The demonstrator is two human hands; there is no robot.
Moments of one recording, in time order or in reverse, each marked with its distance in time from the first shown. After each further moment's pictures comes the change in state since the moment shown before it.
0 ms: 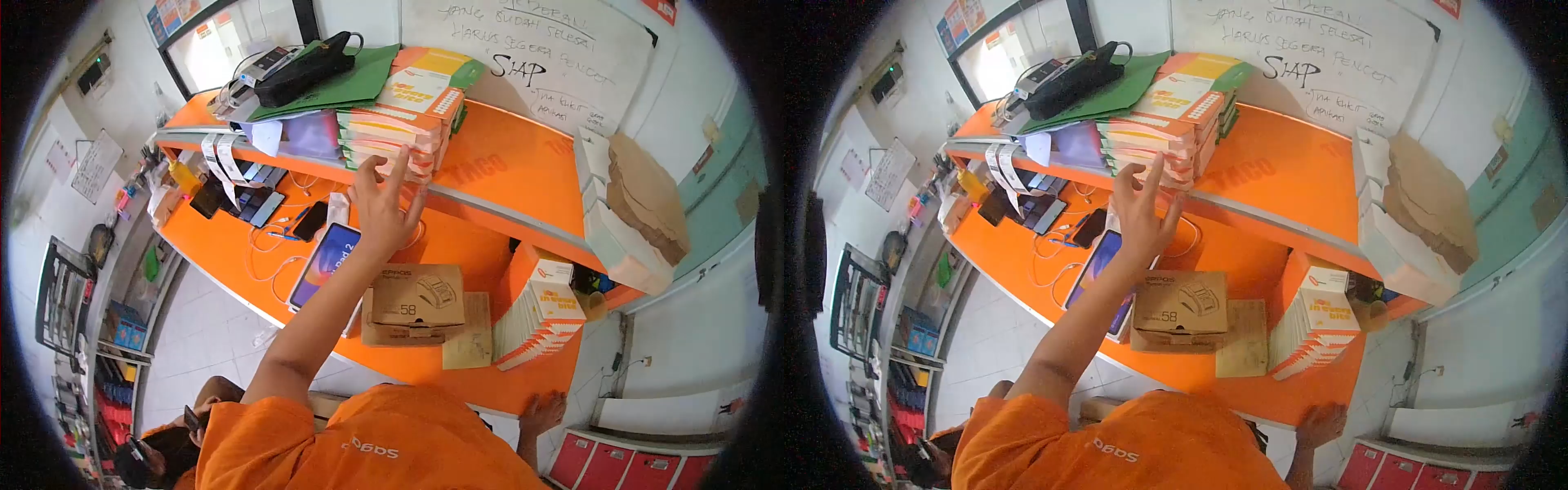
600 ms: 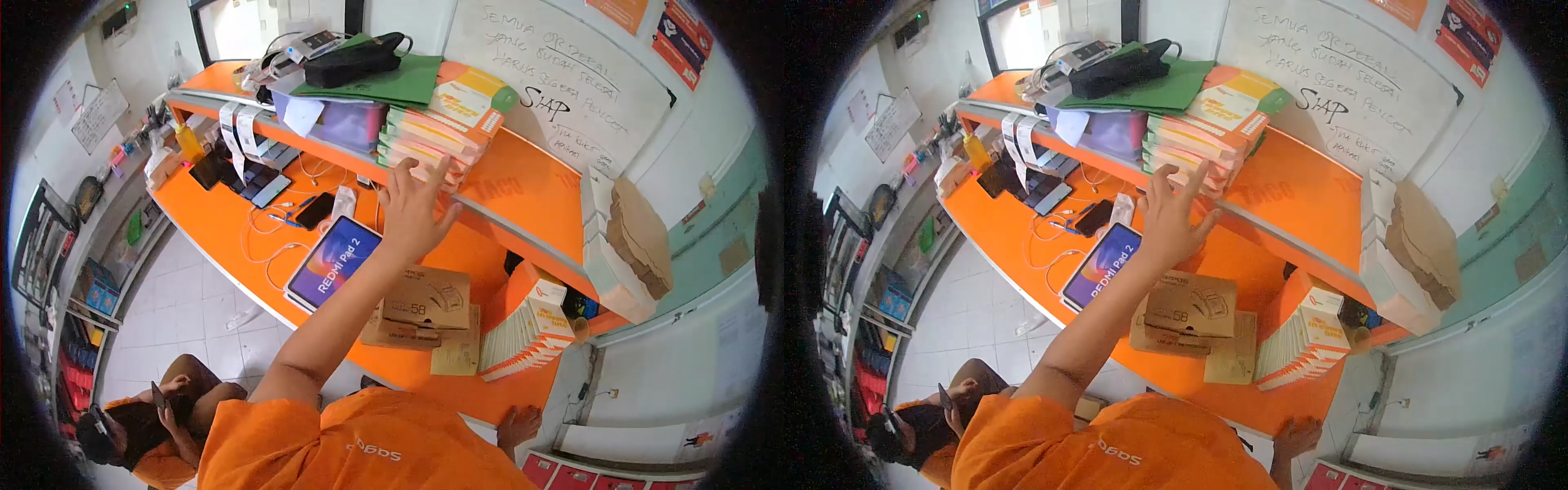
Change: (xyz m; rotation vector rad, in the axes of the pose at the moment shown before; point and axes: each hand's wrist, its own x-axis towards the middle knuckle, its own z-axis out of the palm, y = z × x) left_hand 0.005 0.022 -0.033 0.002 -0.143 -0.138; right_hand 0.000 0.007 0.009 -0.064 -0.072 0.031
